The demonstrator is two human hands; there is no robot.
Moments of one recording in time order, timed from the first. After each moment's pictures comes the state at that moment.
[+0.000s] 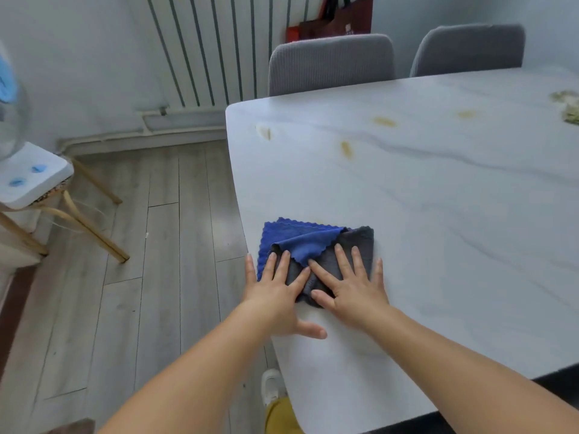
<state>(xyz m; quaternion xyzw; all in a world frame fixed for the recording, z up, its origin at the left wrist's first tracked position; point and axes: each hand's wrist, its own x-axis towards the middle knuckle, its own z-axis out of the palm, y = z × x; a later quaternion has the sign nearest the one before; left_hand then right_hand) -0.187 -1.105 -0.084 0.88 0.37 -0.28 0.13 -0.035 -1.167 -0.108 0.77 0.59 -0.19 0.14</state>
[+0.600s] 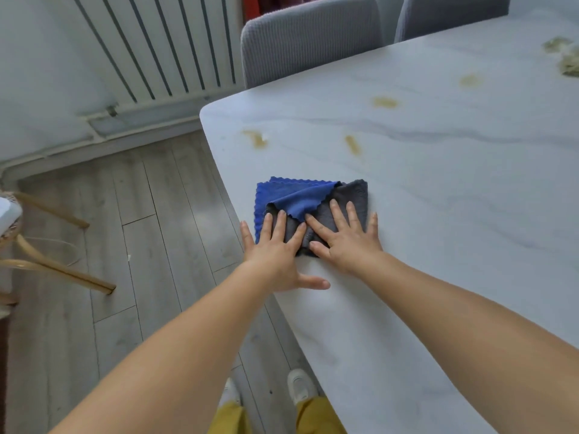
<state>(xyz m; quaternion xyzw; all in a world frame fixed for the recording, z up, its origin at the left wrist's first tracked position) -0.171 -0.951 -0.088 0.90 0.34 -0.25 0.15 -0.032 -1.020 -0.100 0.82 0.51 -0.22 0.15</state>
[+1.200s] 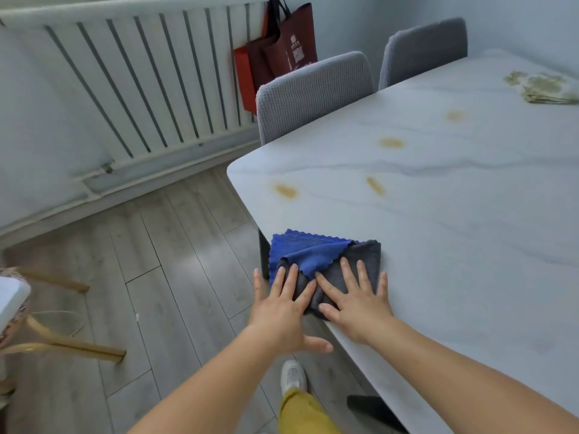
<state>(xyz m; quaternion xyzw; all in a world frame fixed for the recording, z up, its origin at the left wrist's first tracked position) -0.249 -0.878 -0.094 0.95 0.20 -0.23 0.08 -0.125 -0.982 -0.095 0.85 0.44 -0.25 0.13</state>
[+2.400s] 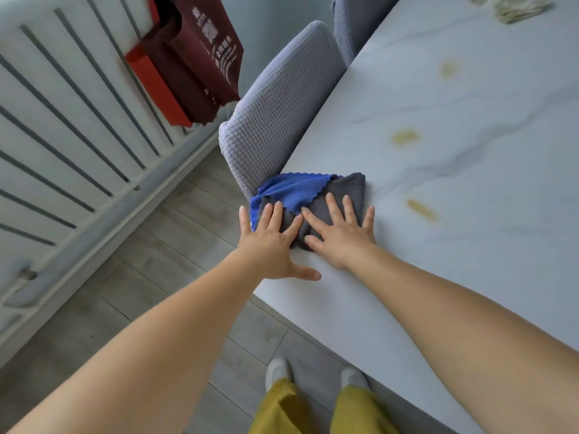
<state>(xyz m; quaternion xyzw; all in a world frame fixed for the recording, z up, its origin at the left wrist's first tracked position) -0.062 -0.577 -0.092 0.96 0.03 -0.26 0.02 0.004 -0.715 -0.104 0.93 0.26 -0.25 0.06</state>
